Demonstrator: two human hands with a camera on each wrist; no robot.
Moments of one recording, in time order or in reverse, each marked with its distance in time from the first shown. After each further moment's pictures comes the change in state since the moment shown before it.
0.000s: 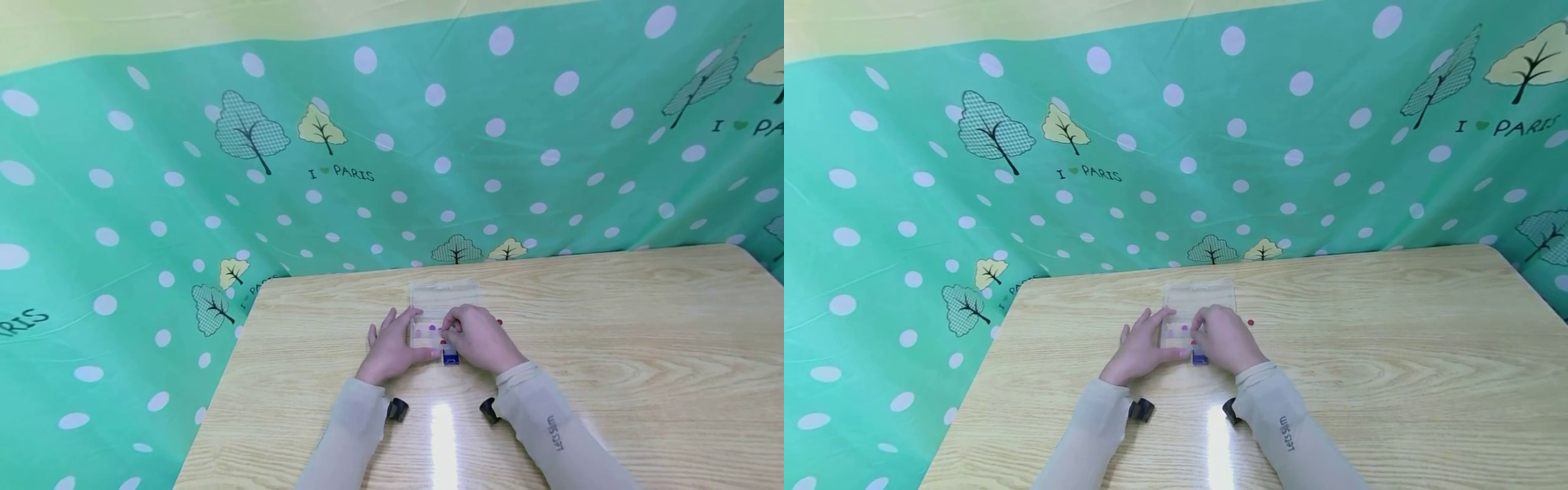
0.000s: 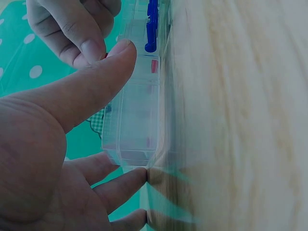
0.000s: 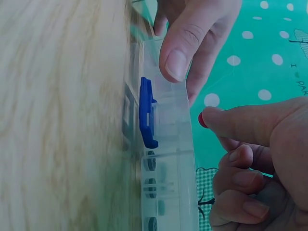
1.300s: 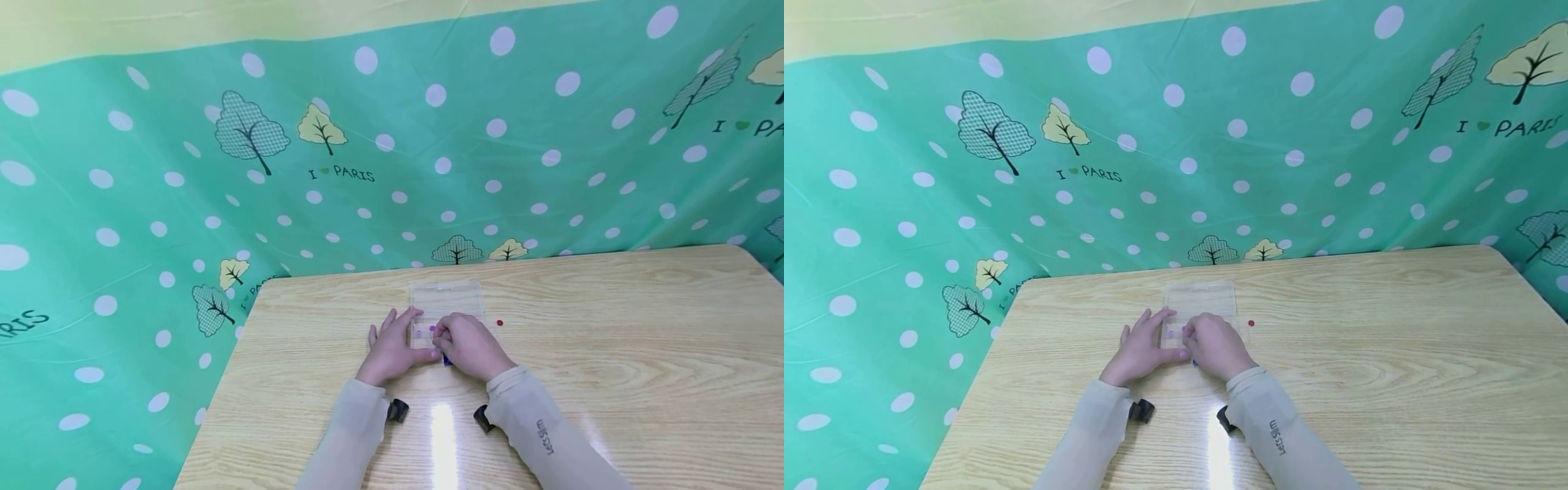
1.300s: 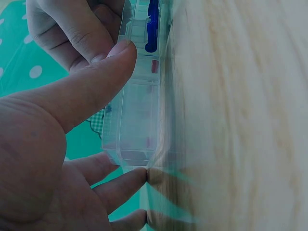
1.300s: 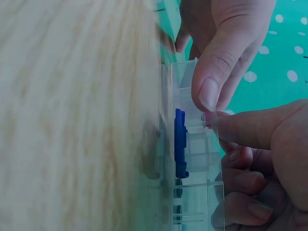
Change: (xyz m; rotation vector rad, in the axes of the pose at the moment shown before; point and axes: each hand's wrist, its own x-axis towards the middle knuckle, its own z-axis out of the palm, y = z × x) left_hand 0.000 -0.001 0.000 -0.010 0.002 0.017; right_hand 0.001 -0.005 0.018 -0.011 -0.021 -0.029
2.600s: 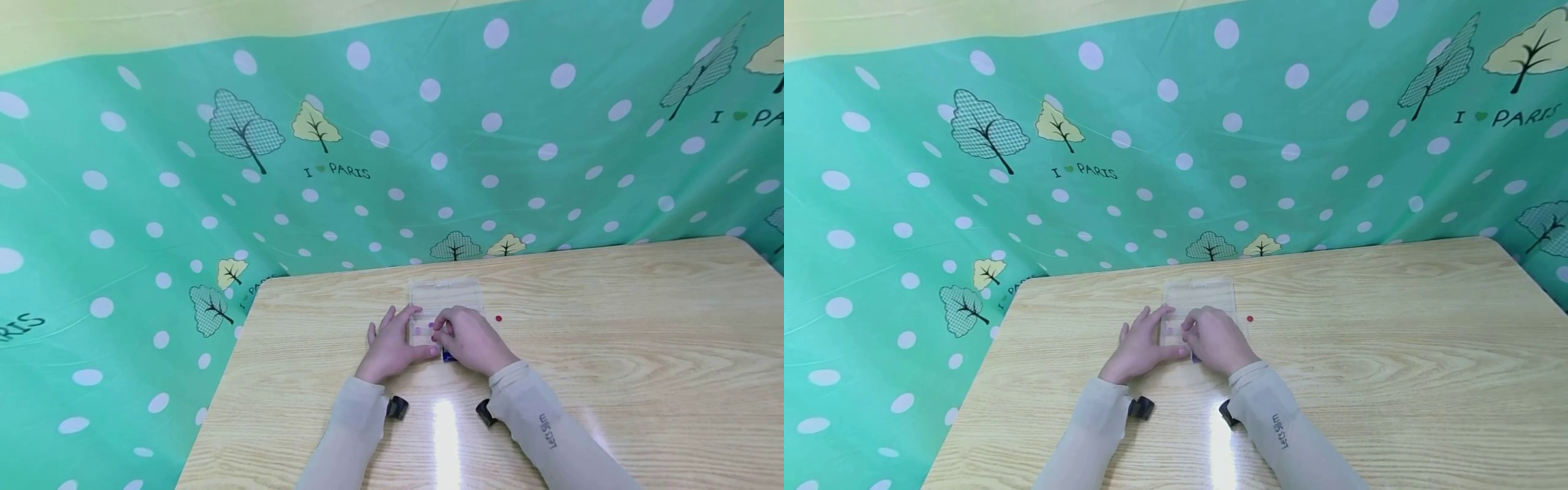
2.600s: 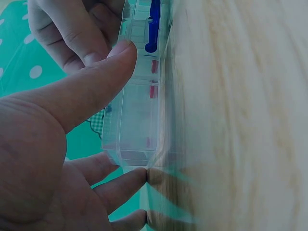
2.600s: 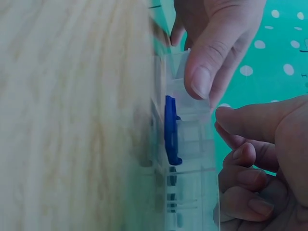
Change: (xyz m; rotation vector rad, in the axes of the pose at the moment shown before) left_hand 0.002 -0.001 0.002 0.035 0.002 0.008; right_hand 0.000 0.005 -0.006 0.017 0.024 -0.019
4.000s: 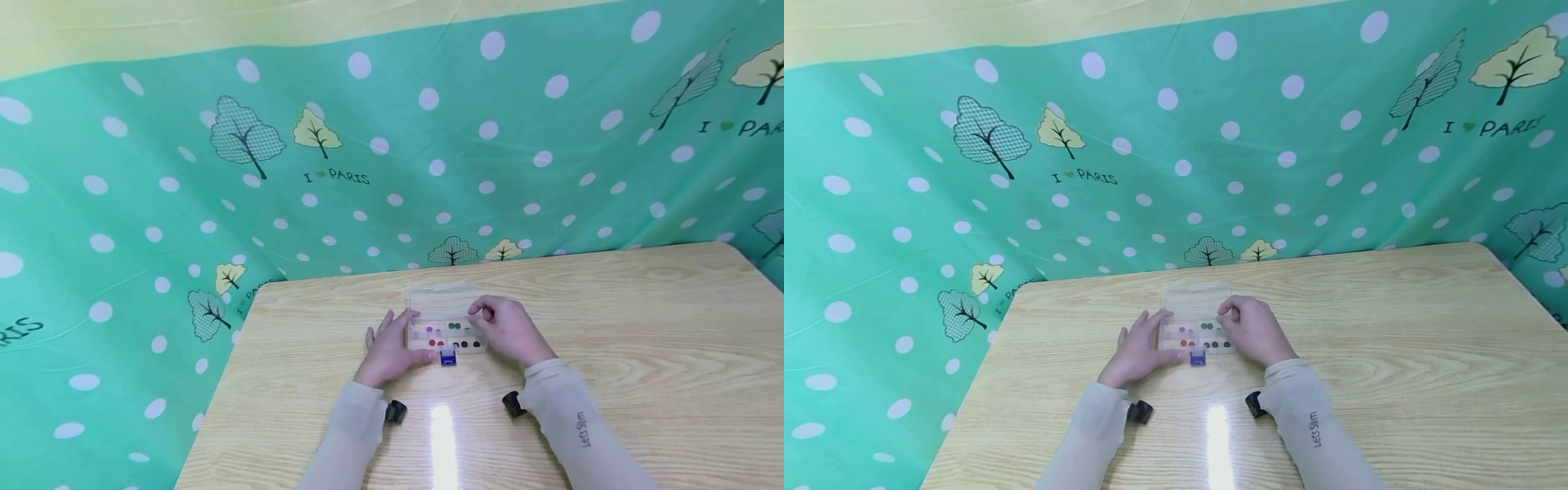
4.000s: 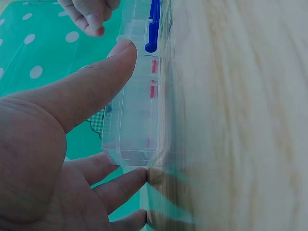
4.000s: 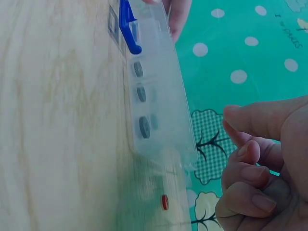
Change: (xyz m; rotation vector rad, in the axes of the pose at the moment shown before) left_hand -0.001 -0.001 0.002 -0.012 0.003 -0.052; right_hand -0.011 0.036 -0.044 0.105 0.091 0.155
